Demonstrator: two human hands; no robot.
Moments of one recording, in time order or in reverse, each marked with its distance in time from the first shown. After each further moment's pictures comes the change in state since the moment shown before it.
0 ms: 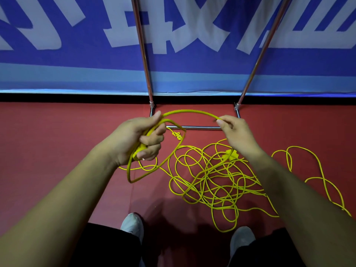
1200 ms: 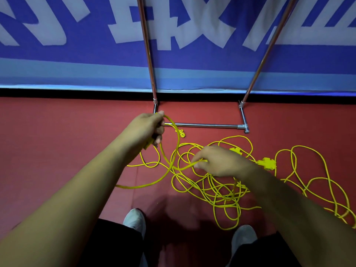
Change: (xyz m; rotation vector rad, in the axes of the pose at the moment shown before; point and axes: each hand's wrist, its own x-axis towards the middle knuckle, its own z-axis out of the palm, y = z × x) left_hand 0.034 -0.018 -0.016 0.493 0.559 0.125; right_hand -0.046 -0.048 0.031 -0.522 -0.792 -0.062
